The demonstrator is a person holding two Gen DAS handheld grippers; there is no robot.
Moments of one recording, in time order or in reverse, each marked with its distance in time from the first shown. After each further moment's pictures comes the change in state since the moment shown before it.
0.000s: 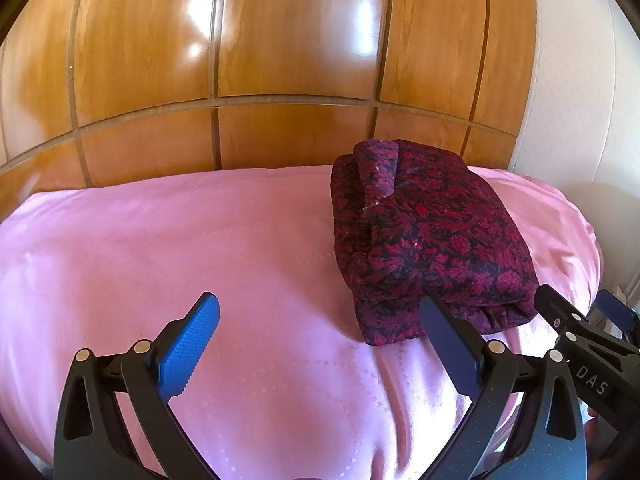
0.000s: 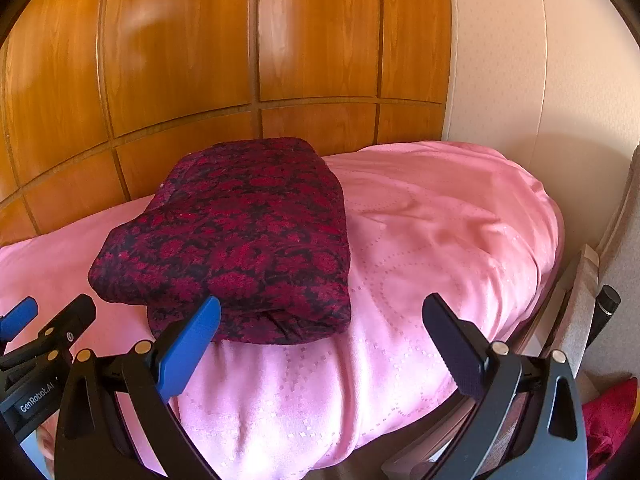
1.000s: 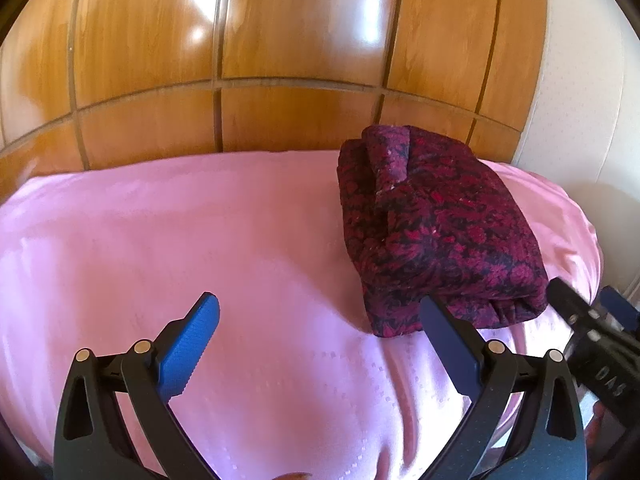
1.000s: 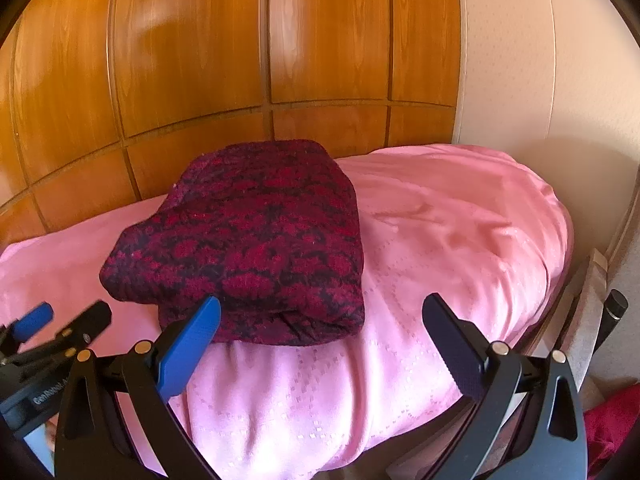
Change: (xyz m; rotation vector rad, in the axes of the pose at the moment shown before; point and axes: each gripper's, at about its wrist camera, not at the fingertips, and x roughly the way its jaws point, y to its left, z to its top) left arm 0.013 0.007 -0.003 -0.044 0.057 0.003; right arm -0.001 0.002 0.002 -0.005 -0.012 0.040
